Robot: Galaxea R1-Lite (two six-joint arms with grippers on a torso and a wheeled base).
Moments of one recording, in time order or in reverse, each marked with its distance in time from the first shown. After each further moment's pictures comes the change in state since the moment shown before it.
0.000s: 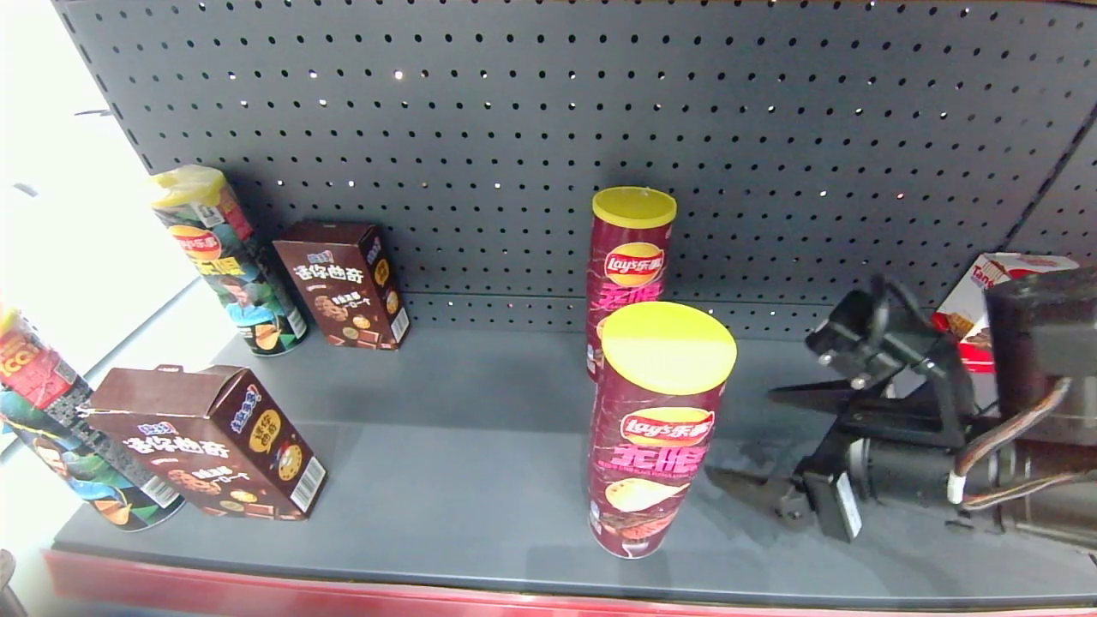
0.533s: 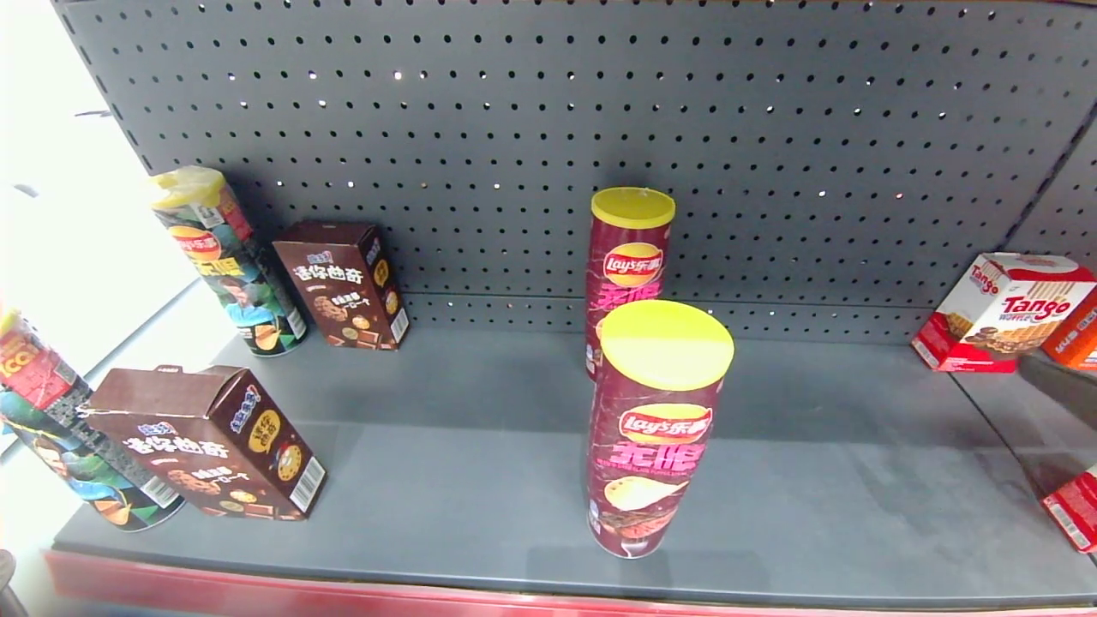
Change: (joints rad) left arm 0.000 0.000 0.000 0.000 -0.003 0.006; right arm -0.401 -0.530 0.147 -0.003 -0.033 0.003
